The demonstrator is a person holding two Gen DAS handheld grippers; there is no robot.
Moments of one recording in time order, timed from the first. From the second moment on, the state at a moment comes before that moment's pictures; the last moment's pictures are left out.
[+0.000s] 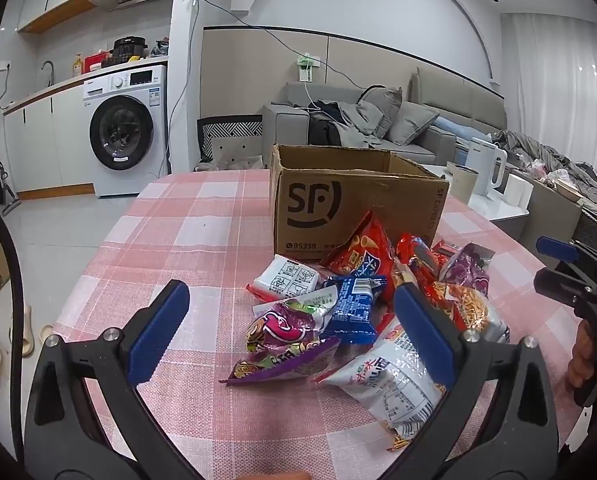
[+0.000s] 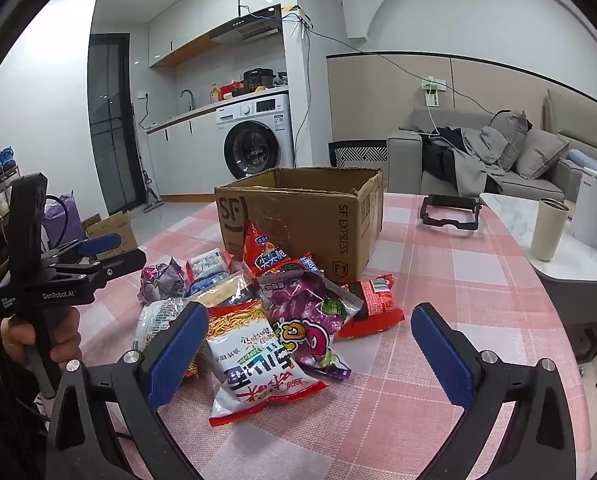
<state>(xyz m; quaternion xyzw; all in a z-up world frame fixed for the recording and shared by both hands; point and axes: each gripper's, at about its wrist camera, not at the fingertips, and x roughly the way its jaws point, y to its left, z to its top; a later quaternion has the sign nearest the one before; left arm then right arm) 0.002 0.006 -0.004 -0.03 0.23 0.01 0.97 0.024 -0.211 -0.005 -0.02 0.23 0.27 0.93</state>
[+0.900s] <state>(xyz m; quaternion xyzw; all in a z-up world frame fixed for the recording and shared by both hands) 0.003 0.007 -0.004 -0.04 0.23 0.01 0.97 0.024 -0.209 -0.008 -0.02 0.24 0.28 0.93</state>
